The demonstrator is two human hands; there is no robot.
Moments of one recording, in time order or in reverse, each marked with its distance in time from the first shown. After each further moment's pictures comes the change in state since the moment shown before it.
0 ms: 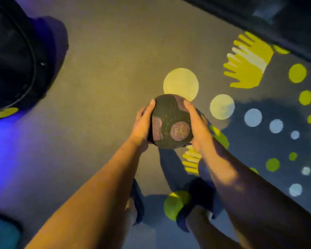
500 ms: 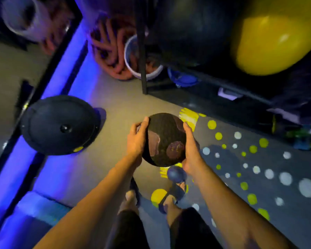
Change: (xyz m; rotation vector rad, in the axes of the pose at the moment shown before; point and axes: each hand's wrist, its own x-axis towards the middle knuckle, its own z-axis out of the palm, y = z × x) left_hand -0.537 0.239 0.125 0.033 0.163 0.432; right_hand -0.481 -0.320 -0.152 0.299 -0.177 -0.066
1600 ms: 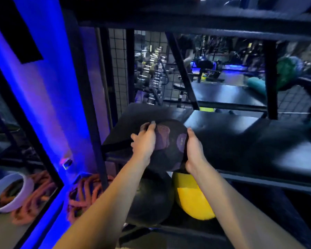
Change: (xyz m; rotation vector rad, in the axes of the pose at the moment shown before) left_hand -0.103 0.541 0.225 0.208 -0.132 0.649; right_hand -0.135 -0.548 0.083 0.244 -0.046 -0.728
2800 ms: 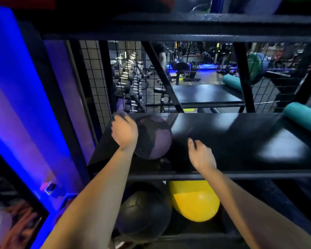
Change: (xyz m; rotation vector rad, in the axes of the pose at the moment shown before) left_hand 0.072 0.036 0.004 0.280 0.422 0.357; right_hand 0.008 -0.015 -0.064 -1.123 0.248 -0.322
